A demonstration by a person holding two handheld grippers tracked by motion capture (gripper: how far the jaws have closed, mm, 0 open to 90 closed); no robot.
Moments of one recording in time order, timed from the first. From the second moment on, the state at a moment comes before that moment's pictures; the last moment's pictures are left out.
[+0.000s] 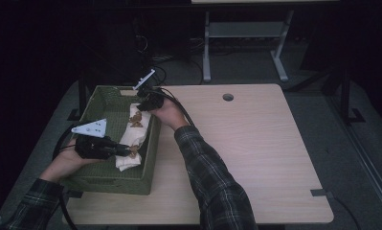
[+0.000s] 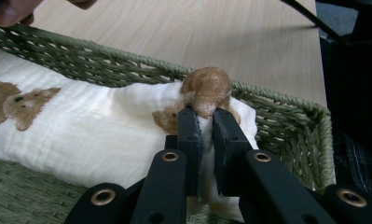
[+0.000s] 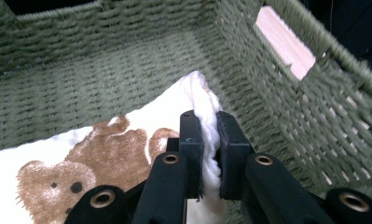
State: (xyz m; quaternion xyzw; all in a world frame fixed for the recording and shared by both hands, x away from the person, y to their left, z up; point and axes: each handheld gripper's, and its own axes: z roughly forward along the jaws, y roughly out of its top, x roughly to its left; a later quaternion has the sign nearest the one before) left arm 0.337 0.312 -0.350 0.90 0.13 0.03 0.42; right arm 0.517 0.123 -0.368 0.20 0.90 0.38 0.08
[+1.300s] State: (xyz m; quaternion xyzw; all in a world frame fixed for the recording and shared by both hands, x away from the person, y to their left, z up) left arm 0.341 0.300 -0.348 0.88 0.17 0.05 0.44; right arm 0.517 0.107 -0.374 0.23 0.89 0.39 0.06
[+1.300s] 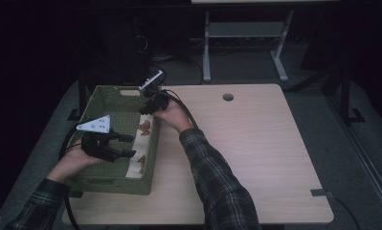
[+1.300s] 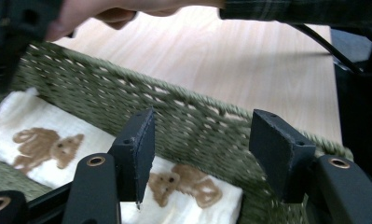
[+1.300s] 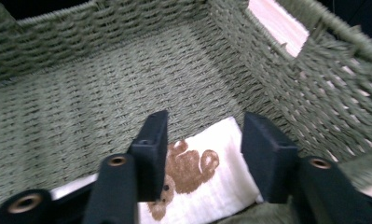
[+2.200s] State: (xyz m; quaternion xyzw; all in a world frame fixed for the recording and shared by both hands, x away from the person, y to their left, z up) left arm 0.339 0.187 -0.316 0.86 0.24 0.11 0.44; right arm 0.468 -0.052 -0.326 0.24 0.87 0.42 0.12
